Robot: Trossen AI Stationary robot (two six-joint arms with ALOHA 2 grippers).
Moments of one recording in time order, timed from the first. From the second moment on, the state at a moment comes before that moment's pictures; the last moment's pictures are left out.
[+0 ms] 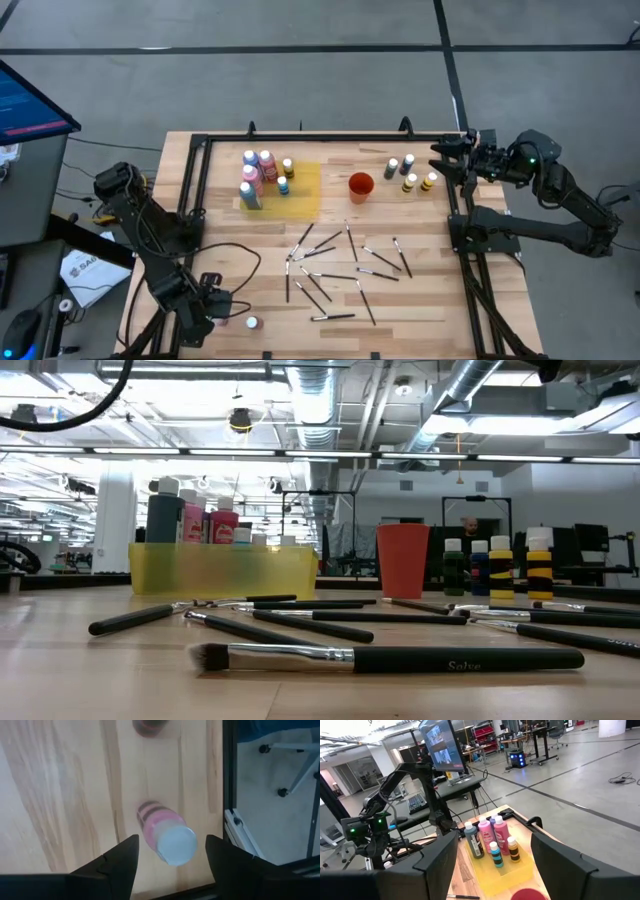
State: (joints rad) left arm -1.01 1.42 0.97 -0.80 0.00 -0.92; right arm -0.41 0.50 0.92 -0.50 -0.13 0.26
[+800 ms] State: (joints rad) left arm -0.97 1.42 0.94 -0.80 0.01 -0.92; right arm -0.41 0.50 0.92 -0.50 -0.13 0.26
